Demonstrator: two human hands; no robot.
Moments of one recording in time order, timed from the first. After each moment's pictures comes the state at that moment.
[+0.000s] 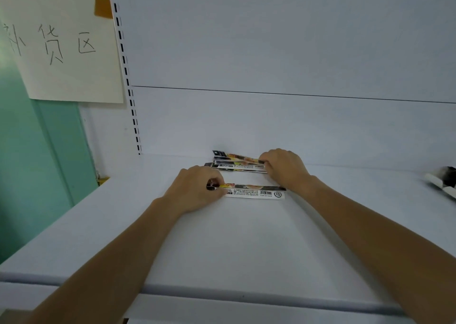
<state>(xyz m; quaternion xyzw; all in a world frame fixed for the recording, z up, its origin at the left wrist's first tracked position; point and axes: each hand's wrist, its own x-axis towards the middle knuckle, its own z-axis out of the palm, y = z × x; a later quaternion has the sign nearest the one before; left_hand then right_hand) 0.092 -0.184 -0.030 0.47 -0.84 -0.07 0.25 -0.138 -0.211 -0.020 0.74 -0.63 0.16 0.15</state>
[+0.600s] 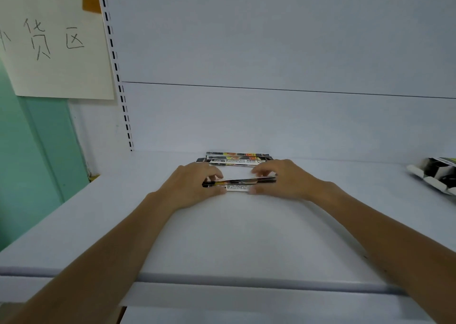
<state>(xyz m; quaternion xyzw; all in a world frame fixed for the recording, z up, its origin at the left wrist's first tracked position) 0.089 -0.178 -0.030 0.44 -0.87 -0.07 0.21 -0.152 -0.156 -0.020 0.78 -0.58 0.21 -0.13</state>
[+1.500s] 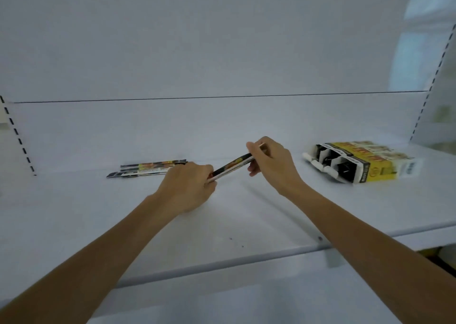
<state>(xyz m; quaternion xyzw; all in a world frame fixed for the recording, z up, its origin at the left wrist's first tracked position) -0.089 -0.096 0.008 0.40 -0.90 0.11 0.16 -0.270 -0.055 0.009 0.53 -0.58 0.59 -0.17</state>
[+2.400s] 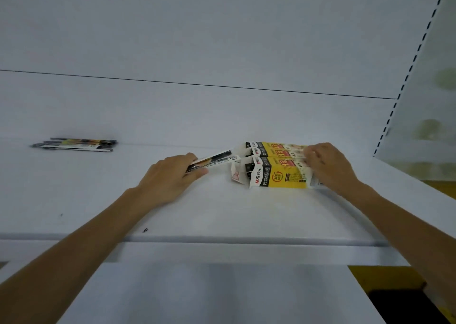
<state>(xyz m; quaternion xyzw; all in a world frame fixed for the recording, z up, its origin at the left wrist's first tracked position) -0.292 -0.033 -0.016 0.49 -0.84 -0.01 0.23 -0.626 0.005 -0.010 0.61 -0.71 0.33 0.07</state>
